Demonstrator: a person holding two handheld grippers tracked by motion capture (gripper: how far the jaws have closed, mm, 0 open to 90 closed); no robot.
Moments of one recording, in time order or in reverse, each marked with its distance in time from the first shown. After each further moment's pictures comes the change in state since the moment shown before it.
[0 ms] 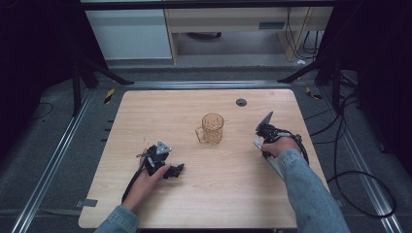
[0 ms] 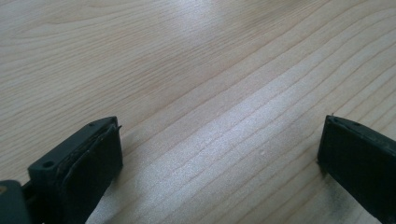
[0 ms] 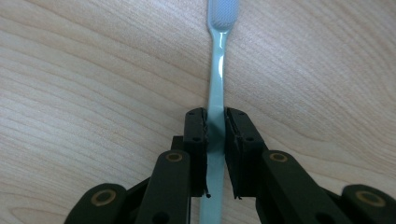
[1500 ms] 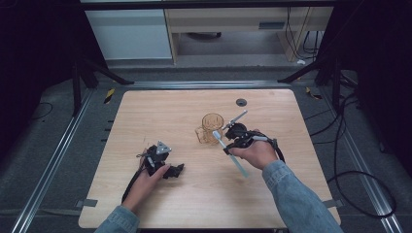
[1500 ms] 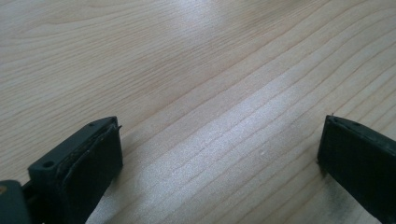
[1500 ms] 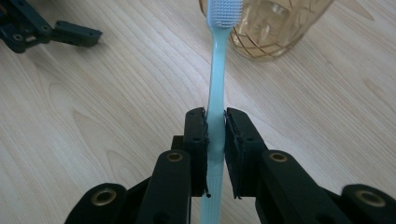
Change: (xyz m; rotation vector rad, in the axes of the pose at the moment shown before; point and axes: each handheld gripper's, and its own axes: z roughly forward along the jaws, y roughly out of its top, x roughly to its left) left arm 0.000 0.000 0.000 0.000 0.000 0.004; right arm 0.118 0.008 -0.062 -0.388 0.159 -0.289
